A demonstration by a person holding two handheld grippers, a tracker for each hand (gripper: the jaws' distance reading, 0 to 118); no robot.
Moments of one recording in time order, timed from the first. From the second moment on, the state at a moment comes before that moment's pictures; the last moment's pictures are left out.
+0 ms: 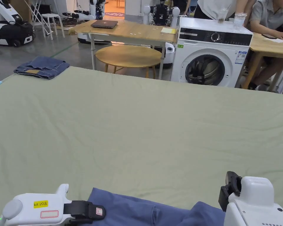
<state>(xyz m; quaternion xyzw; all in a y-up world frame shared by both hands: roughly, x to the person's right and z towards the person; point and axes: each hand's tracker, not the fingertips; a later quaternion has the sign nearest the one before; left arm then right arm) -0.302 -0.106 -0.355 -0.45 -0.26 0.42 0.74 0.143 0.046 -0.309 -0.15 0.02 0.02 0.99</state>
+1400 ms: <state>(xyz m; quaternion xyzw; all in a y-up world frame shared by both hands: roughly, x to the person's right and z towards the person) -0.083 0.039 -0.382 -0.53 -0.18 0.09 0.83 0.159 0.037 -0.314 -0.16 0.02 0.02 0.99</state>
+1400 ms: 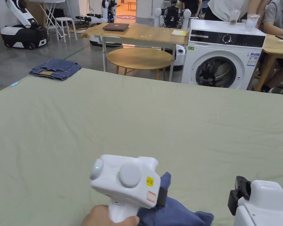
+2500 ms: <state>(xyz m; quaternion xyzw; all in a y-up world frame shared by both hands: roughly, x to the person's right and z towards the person) -0.104 0.018 -0.379 -0.50 -0.27 0.26 0.78 0.167 0.026 -0.309 -0.18 0.01 0.02 0.98</state>
